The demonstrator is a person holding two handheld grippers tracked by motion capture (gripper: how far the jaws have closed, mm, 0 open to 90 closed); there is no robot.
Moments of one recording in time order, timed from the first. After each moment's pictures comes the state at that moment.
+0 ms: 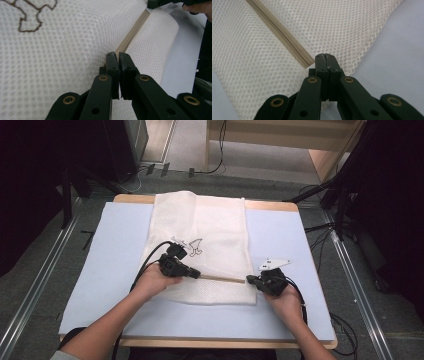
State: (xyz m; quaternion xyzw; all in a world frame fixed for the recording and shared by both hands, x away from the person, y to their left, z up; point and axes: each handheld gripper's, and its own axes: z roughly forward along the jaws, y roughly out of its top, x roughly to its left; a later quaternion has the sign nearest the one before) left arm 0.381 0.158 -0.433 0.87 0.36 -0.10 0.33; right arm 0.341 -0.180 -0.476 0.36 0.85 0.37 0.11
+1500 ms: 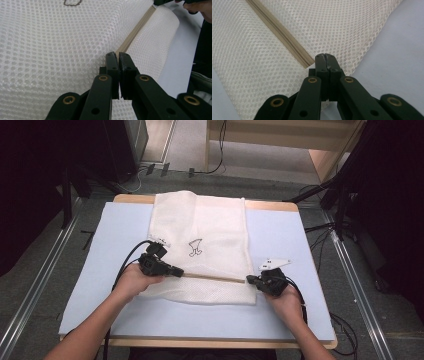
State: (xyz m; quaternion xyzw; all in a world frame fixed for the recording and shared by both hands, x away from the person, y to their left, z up) left arm 0.378 0.209 -0.428 0.85 0.39 -0.11 0.34; right arm 0.342 -0.180 -0.476 0.36 0.85 0.37 0.10
